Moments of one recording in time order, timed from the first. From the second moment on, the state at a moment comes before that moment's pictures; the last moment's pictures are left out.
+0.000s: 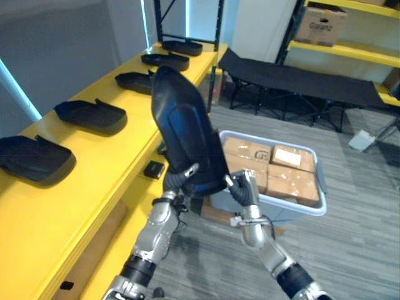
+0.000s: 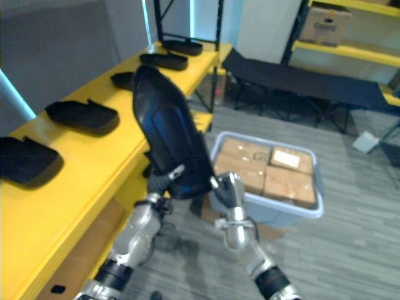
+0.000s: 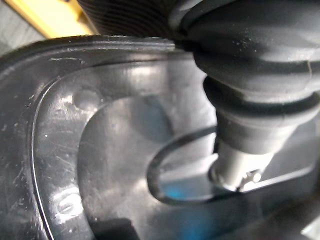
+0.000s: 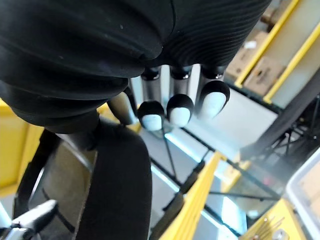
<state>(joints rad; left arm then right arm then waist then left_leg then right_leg) -0.21 0.11 -0.30 0.19 -0.51 -0.06 0.20 -0.17 -0.19 0.49 0.32 -0.43 -0.27 -0.67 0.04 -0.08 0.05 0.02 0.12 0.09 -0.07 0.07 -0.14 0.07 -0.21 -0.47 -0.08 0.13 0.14</state>
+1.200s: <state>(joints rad) 0.01 0.01 0.11 -0.14 -0.02 -0.38 0.61 0.09 -0.09 0.01 -0.08 0.22 -0.48 -0.36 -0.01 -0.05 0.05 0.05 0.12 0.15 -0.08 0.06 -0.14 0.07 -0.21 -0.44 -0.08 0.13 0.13</state>
